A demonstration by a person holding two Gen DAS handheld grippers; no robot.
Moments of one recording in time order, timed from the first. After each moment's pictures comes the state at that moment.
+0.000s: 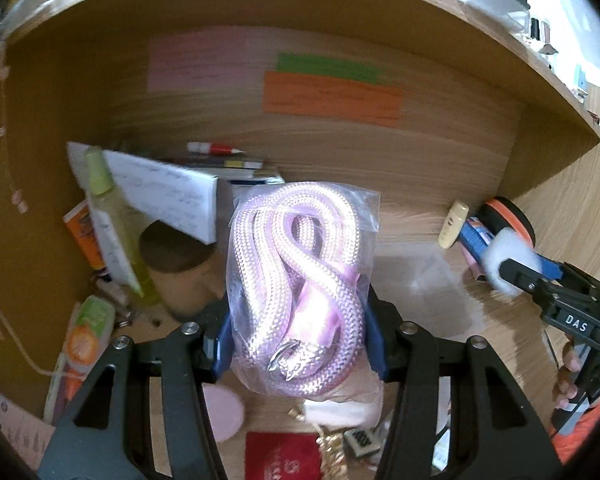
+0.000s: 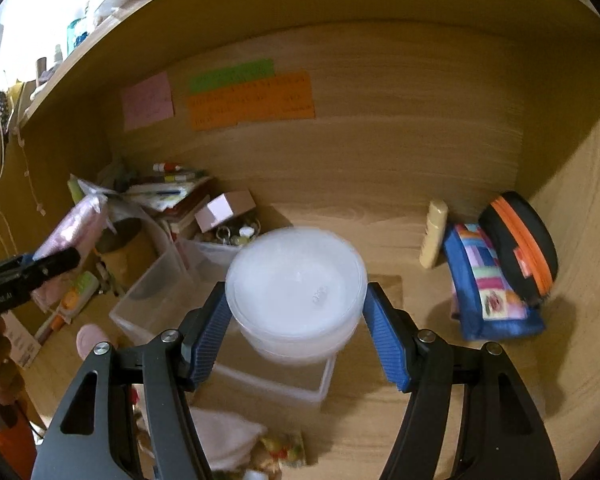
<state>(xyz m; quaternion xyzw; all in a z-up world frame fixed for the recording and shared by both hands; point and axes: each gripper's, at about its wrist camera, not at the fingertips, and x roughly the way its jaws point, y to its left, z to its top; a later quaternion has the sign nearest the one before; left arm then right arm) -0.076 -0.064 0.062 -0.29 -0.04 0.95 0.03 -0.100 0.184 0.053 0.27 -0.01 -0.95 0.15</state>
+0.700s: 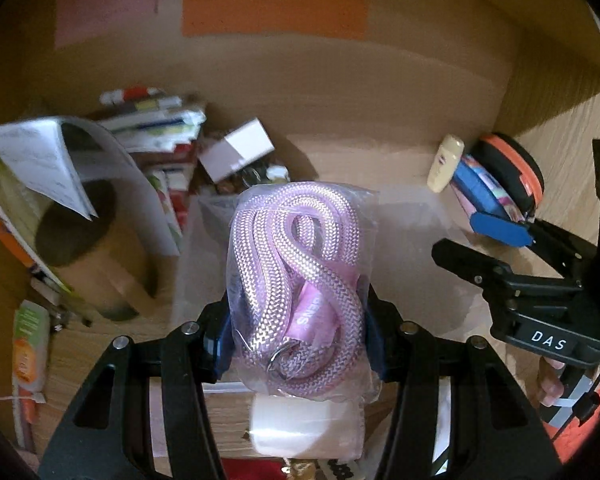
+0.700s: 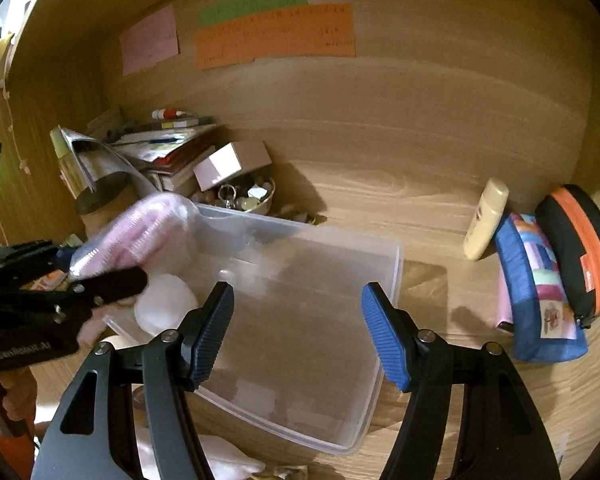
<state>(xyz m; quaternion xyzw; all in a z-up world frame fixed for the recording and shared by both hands) -0.143 -0.017 0.004 -0.39 -0.01 0.92 0.08 -0.148 0.152 0.014 0.34 0.03 -0.92 0.18</state>
